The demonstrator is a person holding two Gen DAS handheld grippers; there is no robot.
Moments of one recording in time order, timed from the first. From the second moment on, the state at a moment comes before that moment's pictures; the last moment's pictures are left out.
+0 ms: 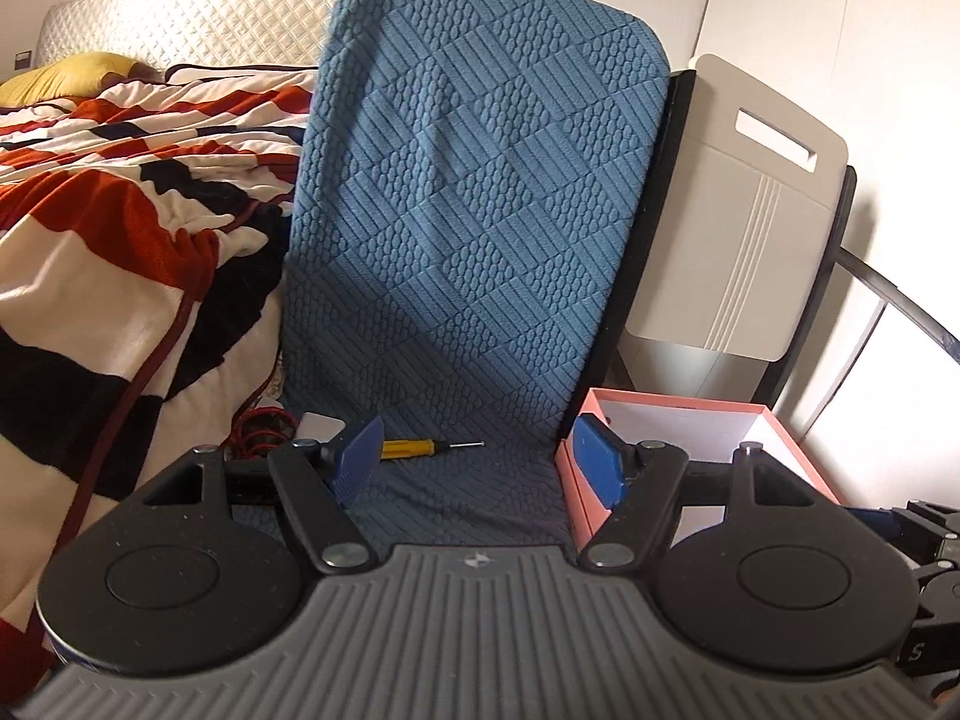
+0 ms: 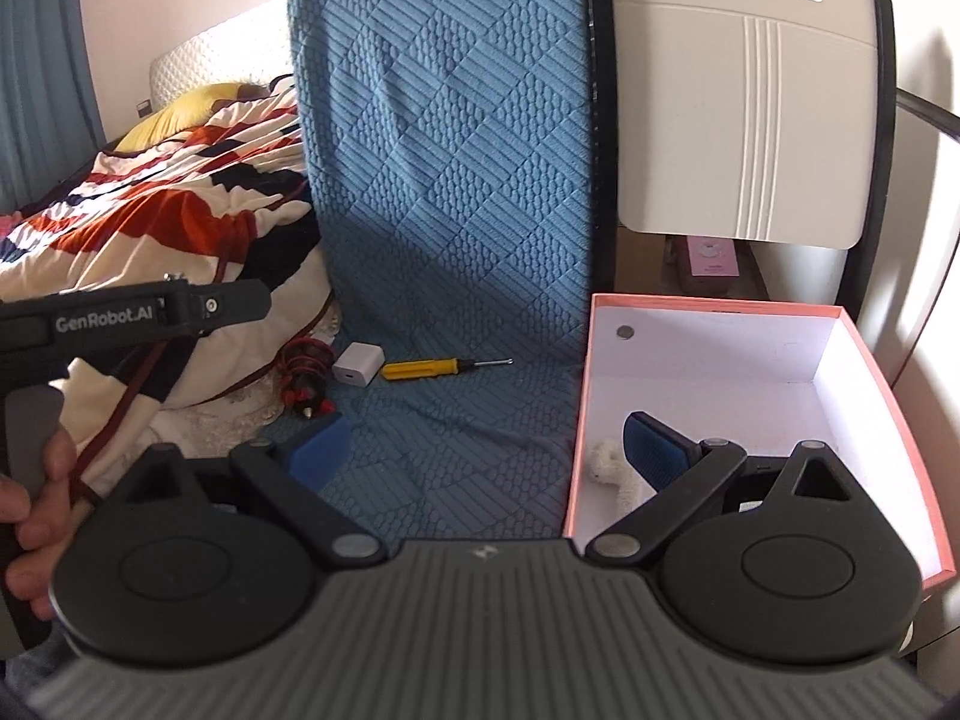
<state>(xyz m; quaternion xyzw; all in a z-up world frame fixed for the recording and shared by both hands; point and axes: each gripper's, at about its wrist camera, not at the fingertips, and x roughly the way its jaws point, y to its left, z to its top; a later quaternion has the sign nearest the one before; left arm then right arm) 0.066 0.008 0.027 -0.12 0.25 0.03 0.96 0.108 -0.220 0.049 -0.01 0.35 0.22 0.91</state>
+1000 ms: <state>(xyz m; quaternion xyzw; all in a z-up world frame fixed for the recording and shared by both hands) 0.100 0.060 -0.100 -0.14 0.32 0.09 0.93 0.124 -0.140 -0.052 -0.01 0.39 0.28 0.88</state>
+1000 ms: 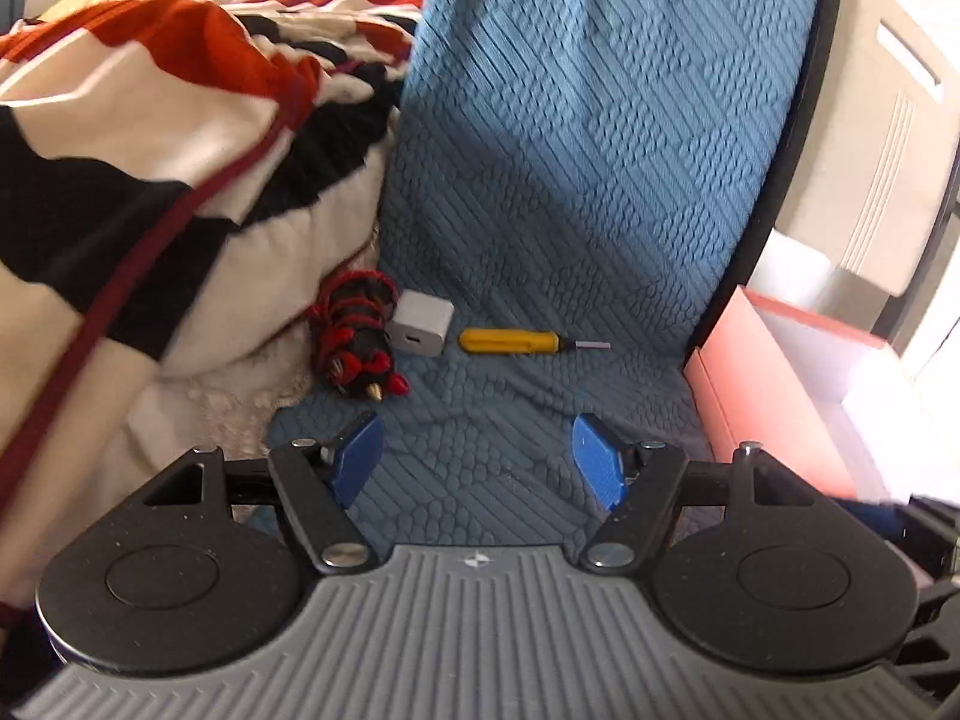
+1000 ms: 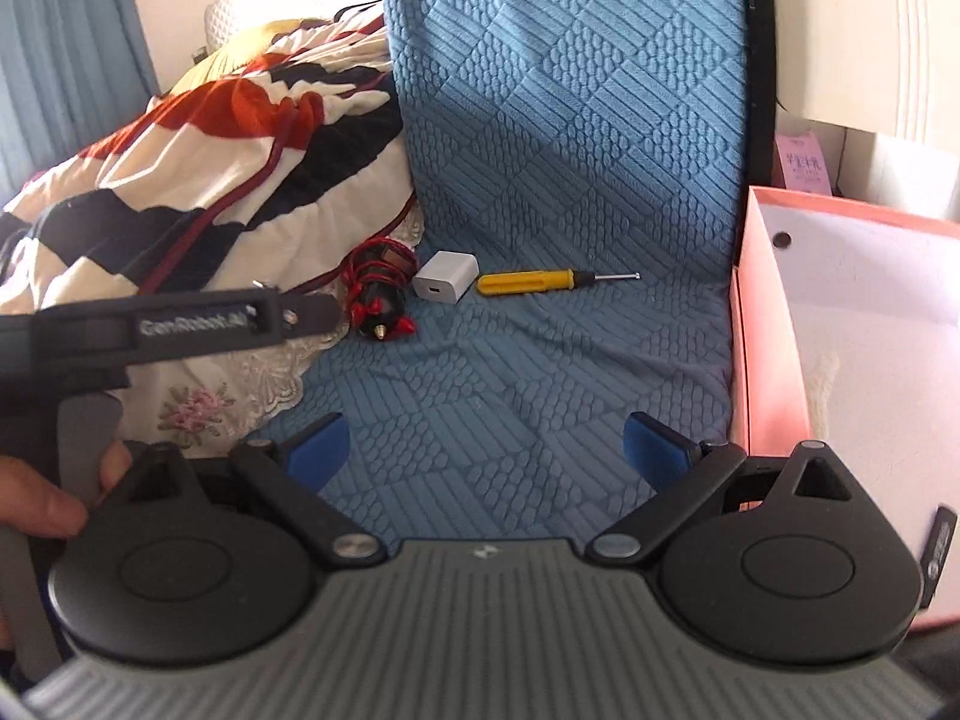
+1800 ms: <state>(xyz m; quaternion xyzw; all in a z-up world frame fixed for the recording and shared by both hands) 0.222 0.086 -0.161 -0.05 0.40 0.17 0.90 0.261 -0.103 -0.095 -0.09 0.42 0.30 0.85</state>
